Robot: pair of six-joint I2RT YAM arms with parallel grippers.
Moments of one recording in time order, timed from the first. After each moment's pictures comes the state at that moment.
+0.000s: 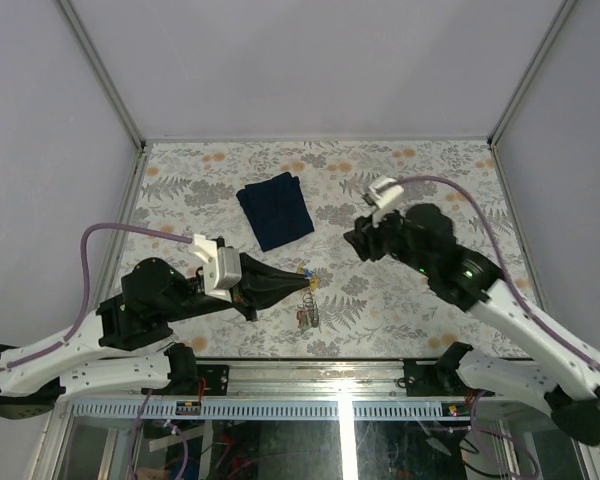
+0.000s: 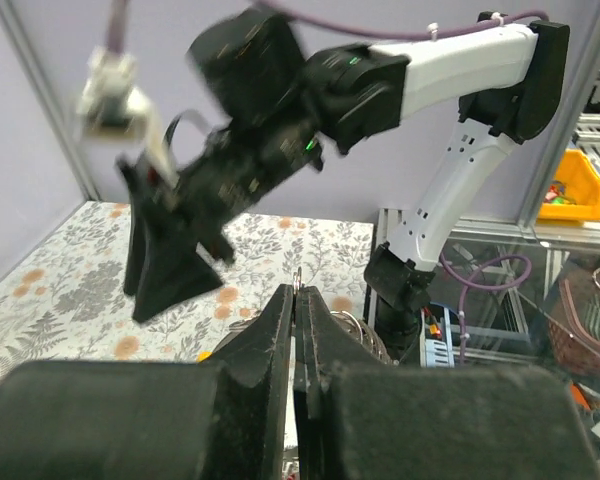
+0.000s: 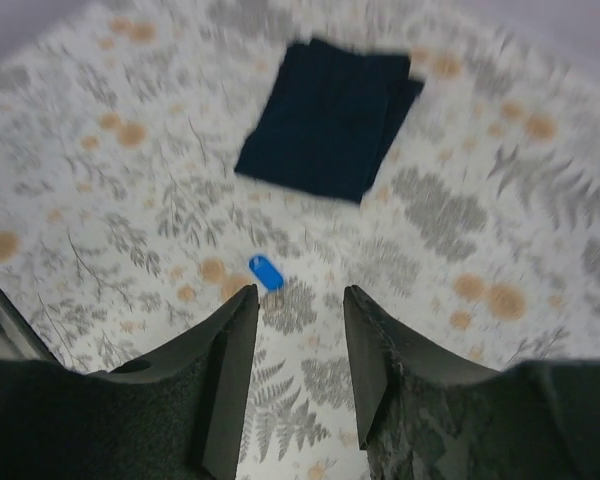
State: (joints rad) left arm -1.22 0.71 0.99 -0.09 0.14 0.01; right arm 0.77 1.06 1.03 -0.41 0.02 0.07
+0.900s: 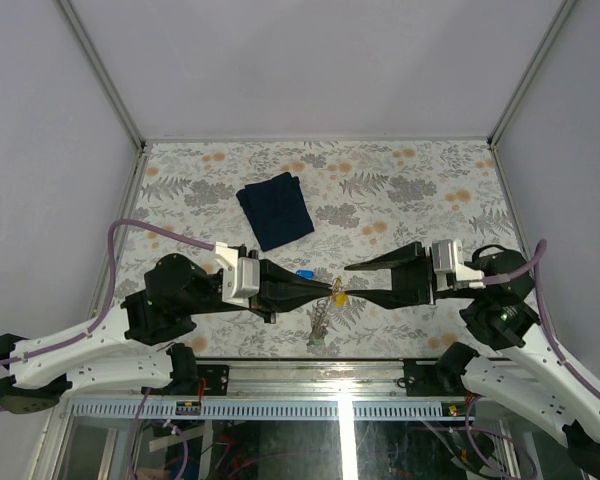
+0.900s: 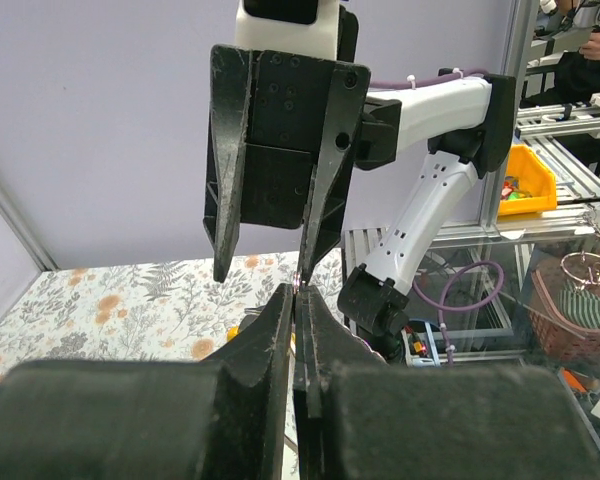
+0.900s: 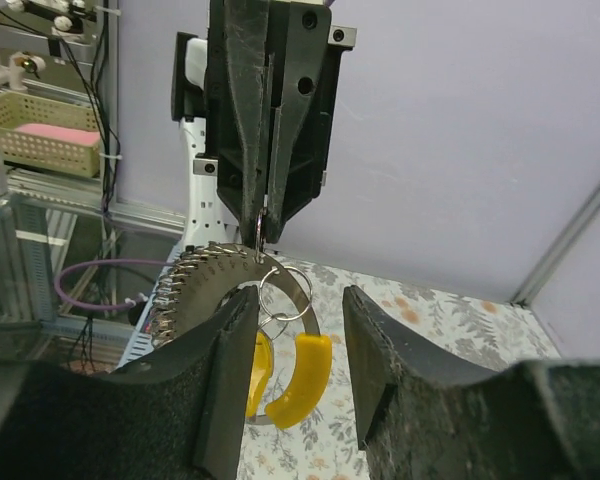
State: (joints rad) left arm -1.22 0.82 0.96 0.11 0.32 0.05; right arm 0.77 0.64 0.80 0.23 -0.83 0.02
